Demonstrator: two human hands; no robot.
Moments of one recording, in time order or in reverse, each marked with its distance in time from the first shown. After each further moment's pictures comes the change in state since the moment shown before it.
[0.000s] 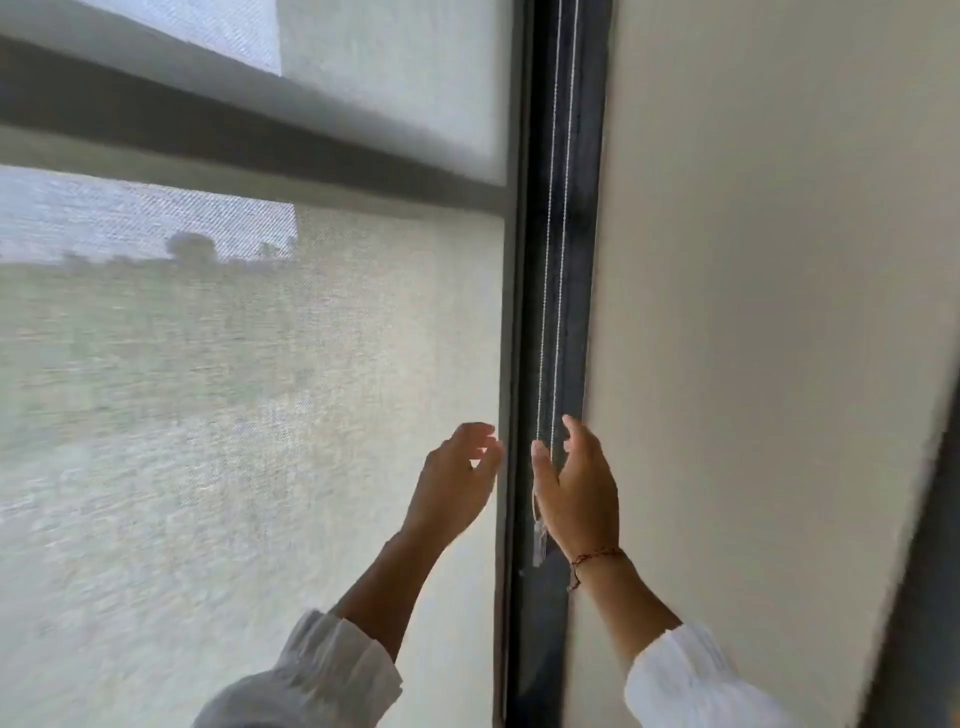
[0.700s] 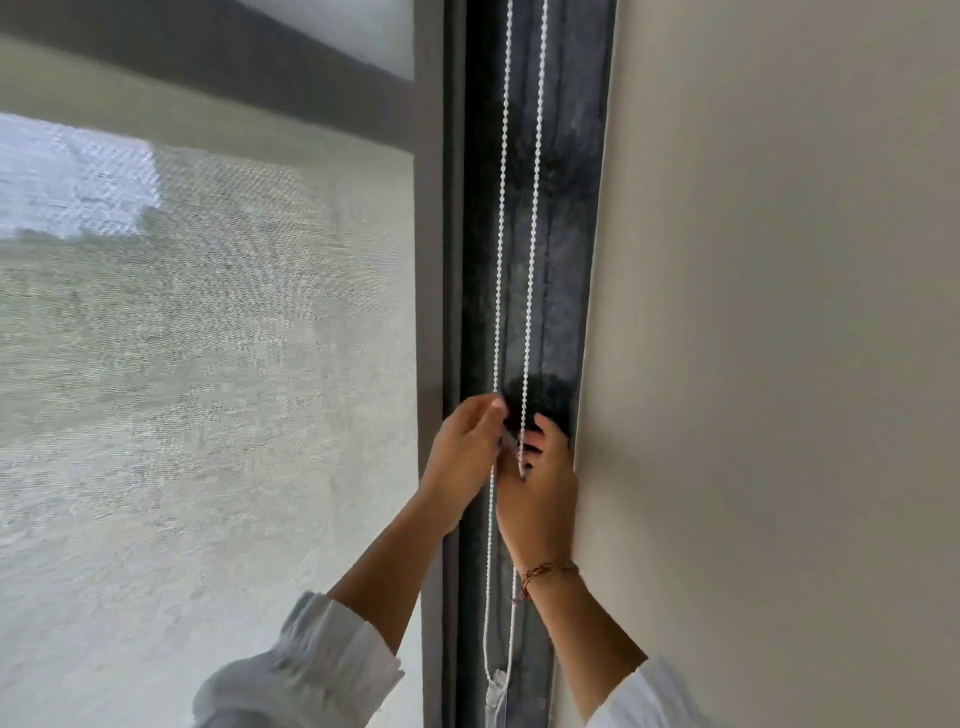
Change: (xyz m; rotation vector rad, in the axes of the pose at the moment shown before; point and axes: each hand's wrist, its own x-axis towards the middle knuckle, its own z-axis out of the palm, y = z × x) left_hand 0.307 -0.071 0.184 -0.537 -0.059 -0.208; right_hand 0.238 0.159 0.160 0.365 0.093 0.163
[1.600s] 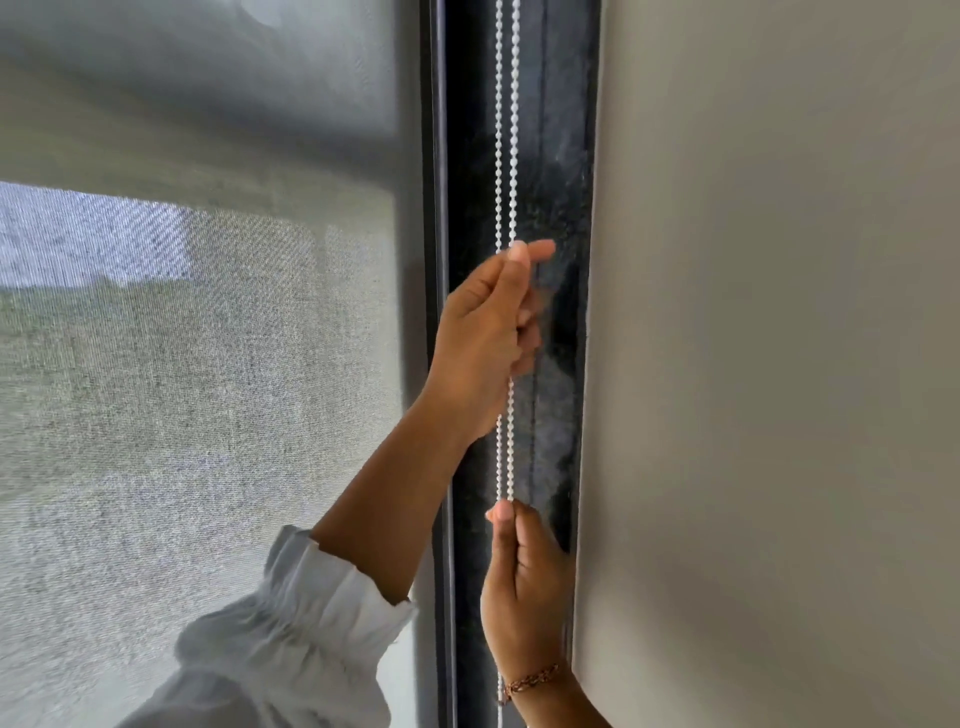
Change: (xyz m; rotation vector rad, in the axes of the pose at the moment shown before) left_hand 0.040 0.123 0.030 -0.303 -0.146 0.407; right_hand 0.012 0.026 0.017 0.152 0.152 -0.404
